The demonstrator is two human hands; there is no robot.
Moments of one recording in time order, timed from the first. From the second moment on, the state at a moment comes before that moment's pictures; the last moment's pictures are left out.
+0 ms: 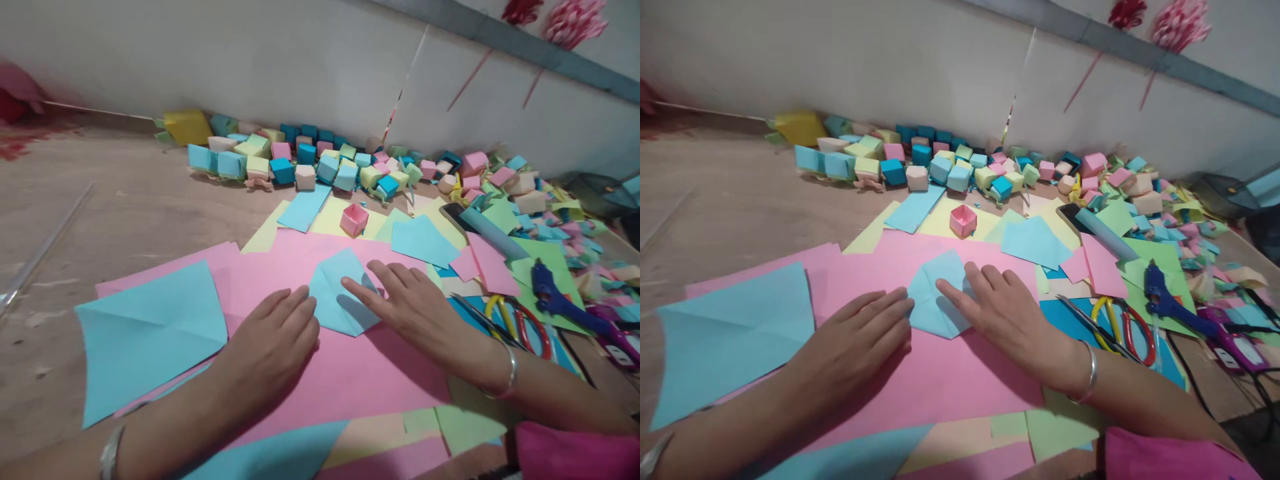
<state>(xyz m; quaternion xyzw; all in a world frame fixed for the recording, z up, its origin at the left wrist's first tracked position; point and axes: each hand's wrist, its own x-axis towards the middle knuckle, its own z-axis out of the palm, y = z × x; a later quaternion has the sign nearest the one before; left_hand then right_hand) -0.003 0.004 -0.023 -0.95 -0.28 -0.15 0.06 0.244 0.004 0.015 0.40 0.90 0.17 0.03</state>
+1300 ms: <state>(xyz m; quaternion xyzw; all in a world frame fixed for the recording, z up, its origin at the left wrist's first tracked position) -0.002 -0.015 -0.030 -0.95 -0.24 -0.21 0.01 0.235 0.014 -0.033 0.41 0.90 0.00 -0.14</state>
